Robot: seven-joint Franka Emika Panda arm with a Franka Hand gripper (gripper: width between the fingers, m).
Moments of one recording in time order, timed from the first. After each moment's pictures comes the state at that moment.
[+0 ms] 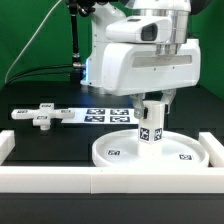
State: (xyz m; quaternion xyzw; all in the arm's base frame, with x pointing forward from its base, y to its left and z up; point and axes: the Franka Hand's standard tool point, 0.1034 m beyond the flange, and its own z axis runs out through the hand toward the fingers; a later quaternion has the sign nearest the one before) arm 0.562 0.040 0.074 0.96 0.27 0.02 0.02
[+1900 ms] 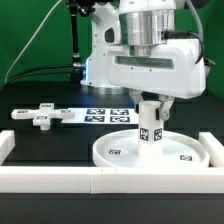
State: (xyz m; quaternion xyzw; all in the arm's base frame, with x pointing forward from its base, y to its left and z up) arm 0.562 0.038 0.073 0.87 -0.49 0.00 -0.05
